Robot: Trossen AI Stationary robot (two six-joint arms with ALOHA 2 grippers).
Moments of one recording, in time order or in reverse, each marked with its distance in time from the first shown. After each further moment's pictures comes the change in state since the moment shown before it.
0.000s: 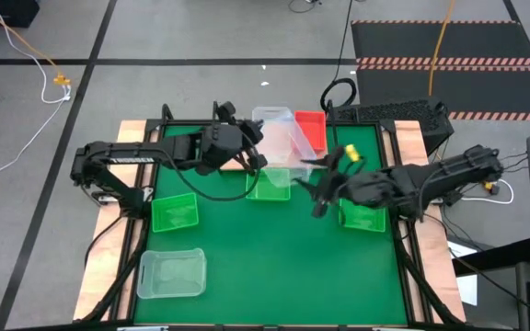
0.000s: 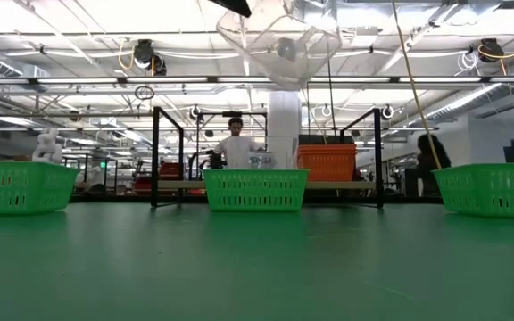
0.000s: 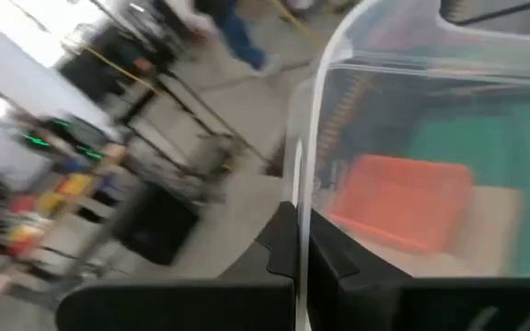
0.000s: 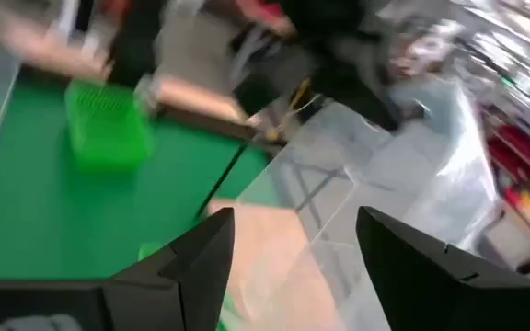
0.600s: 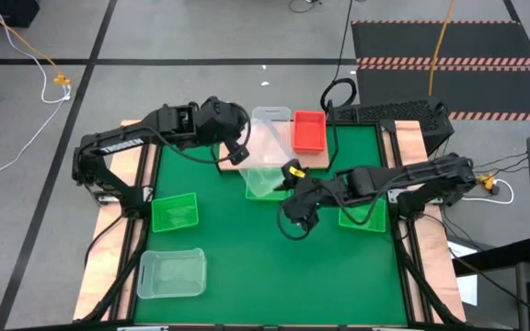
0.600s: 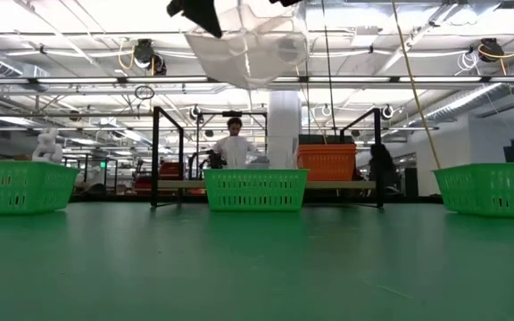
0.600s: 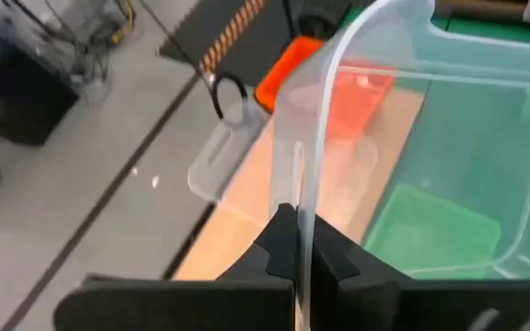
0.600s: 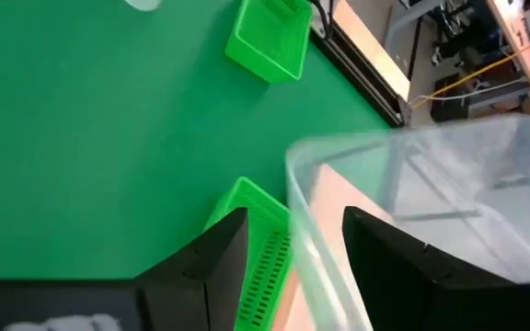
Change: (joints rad) left arm 0.153 -0.002 0.209 -0.621 0.361 -0.403; right arm -0.119 0.331 0.335 -0.410 -0.431 -0.293
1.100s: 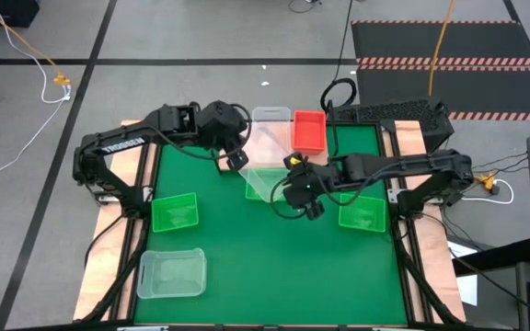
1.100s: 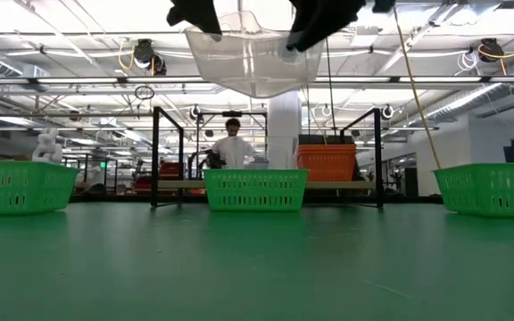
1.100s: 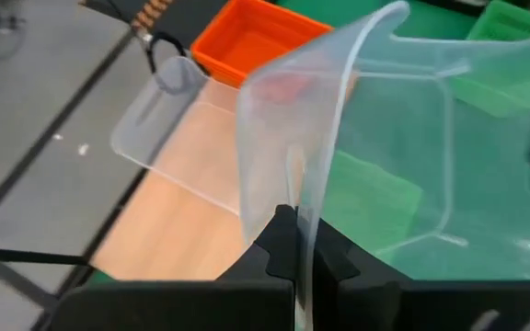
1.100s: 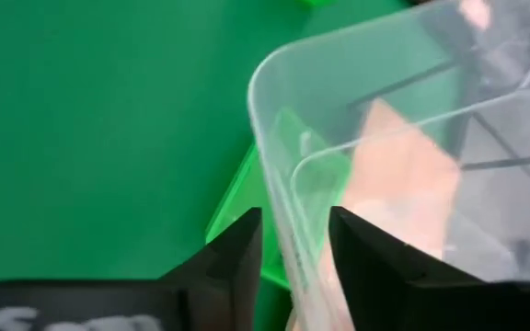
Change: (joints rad) left arm 0.008 0.002 0.000 -0.062 0.198 -0.098; right arm -0.120 0.002 -0.050 -0.107 -0.129 0.010
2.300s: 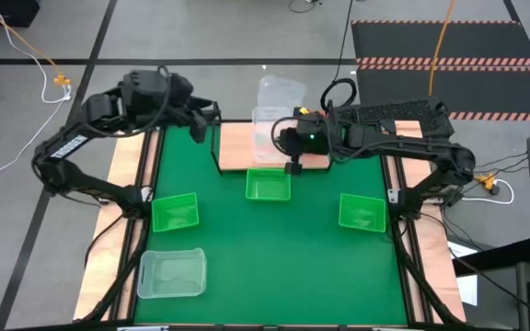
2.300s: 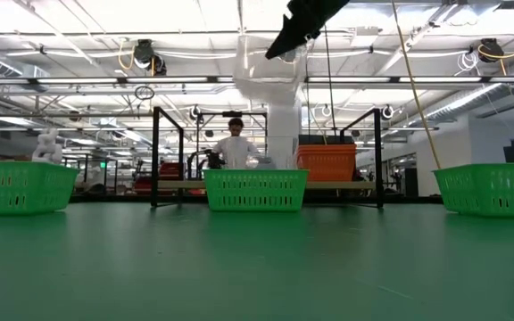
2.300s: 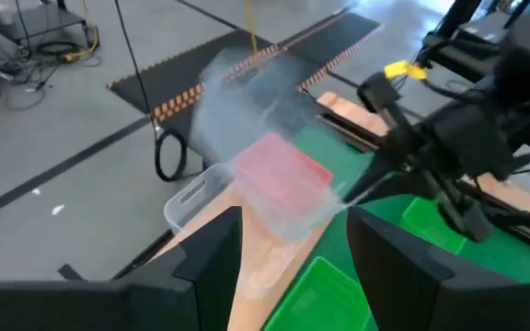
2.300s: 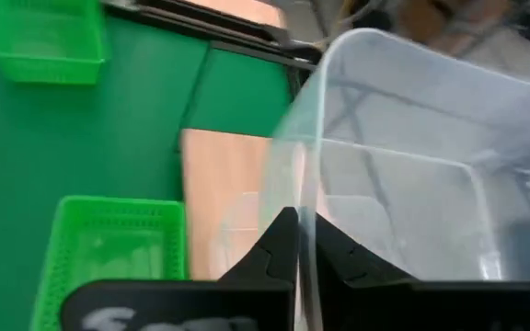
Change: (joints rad) left arm 0.134 -0.278 0.000 0.100 0.051 -0.095; right arm -0.255 -0.023 -0.051 0.363 0.037 0.198
